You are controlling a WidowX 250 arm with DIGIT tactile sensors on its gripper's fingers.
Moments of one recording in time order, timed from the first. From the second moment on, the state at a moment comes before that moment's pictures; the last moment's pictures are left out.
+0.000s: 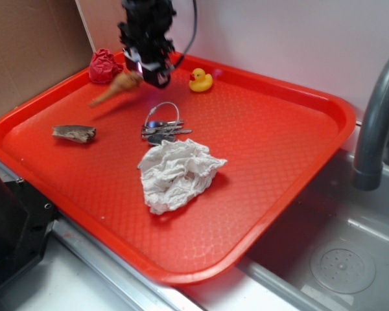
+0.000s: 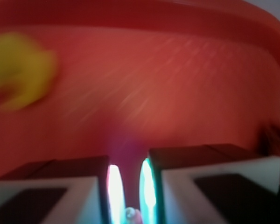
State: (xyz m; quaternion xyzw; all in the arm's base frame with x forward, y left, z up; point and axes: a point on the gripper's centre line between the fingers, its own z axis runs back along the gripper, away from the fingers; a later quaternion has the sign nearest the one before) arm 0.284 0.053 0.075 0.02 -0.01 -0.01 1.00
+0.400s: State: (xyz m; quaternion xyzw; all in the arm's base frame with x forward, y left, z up) arm 0.243 0.008 0.177 -0.06 0.03 -0.03 1.00
